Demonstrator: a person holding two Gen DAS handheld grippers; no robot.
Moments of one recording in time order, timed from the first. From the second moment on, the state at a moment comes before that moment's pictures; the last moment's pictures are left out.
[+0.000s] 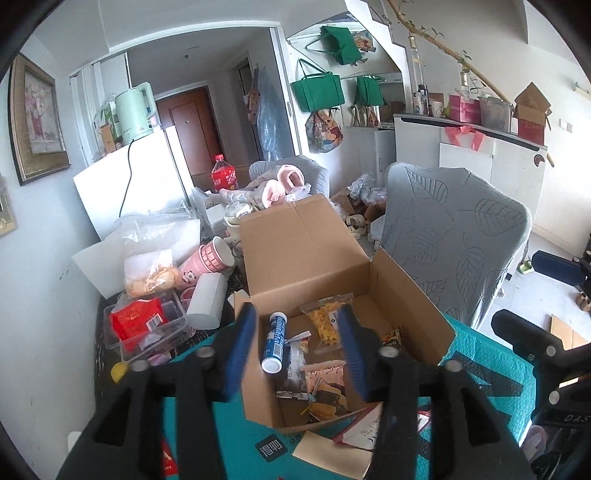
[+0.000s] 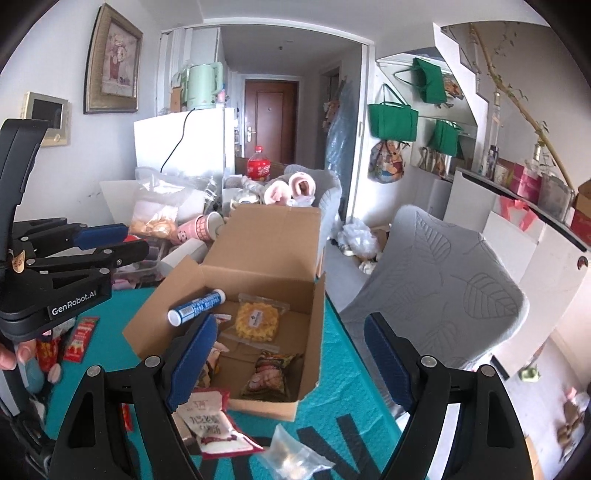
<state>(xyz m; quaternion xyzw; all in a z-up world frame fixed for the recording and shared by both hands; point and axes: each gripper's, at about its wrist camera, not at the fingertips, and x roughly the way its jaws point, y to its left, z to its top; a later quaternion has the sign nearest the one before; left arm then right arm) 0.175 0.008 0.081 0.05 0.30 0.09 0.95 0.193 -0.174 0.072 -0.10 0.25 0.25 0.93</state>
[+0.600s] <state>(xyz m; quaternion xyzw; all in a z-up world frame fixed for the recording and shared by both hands) 0.096 0.012 0.045 0.01 0.30 0.07 0.95 0.120 -0.188 0.047 -0.10 0.25 0.25 0.93</state>
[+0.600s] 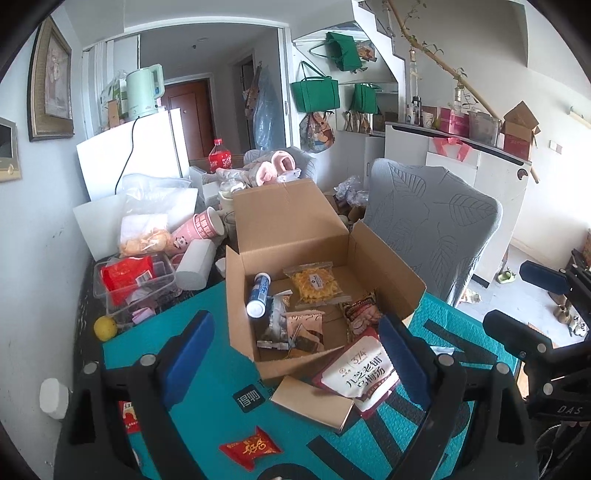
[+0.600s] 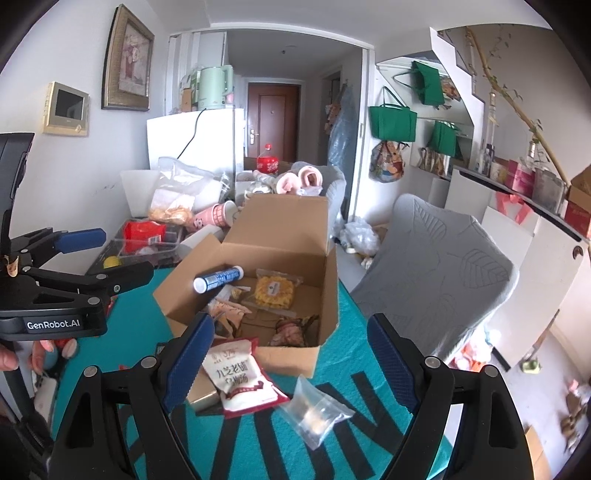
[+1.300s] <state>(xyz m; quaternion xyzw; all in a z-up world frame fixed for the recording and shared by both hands) 0.049 0.038 -0.031 -0.03 0.38 0.08 0.92 0.087 -0.172 -0.015 -0.08 0.30 0.28 0.91</state>
